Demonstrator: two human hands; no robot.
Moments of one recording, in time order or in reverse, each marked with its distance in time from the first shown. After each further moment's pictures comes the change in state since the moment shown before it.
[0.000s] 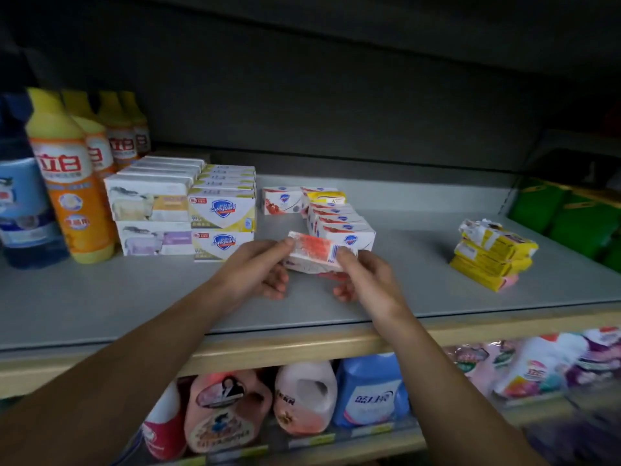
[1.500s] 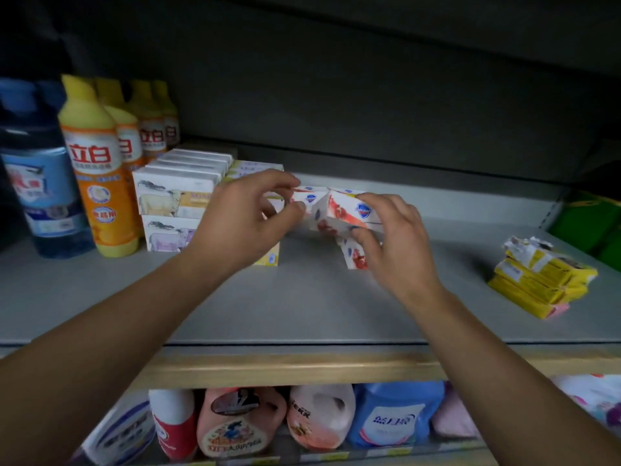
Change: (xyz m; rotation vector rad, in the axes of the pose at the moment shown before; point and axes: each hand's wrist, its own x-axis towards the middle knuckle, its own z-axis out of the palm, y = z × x) left_hand -0.015 0.071 -0.029 0.735 0.426 0.677; right_hand 0.041 -0.053 0.013 -0.811 0.098 -0.758
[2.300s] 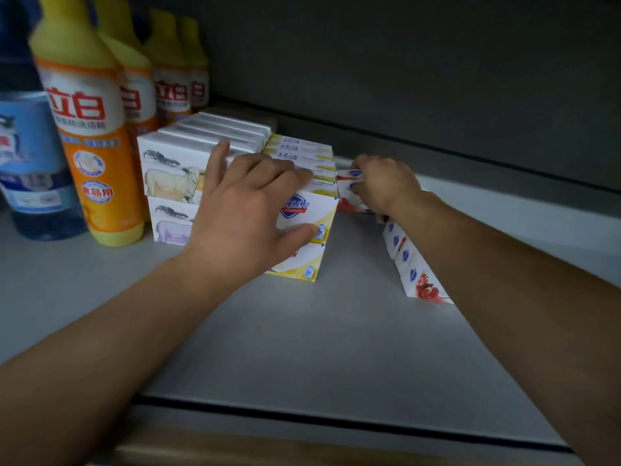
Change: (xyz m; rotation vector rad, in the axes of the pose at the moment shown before) left_hand 0.015 -0.089 0.012 0.630 0.018 0.140; right_hand 0.164 0.027 0.145 -0.495 -0.509 -0.062
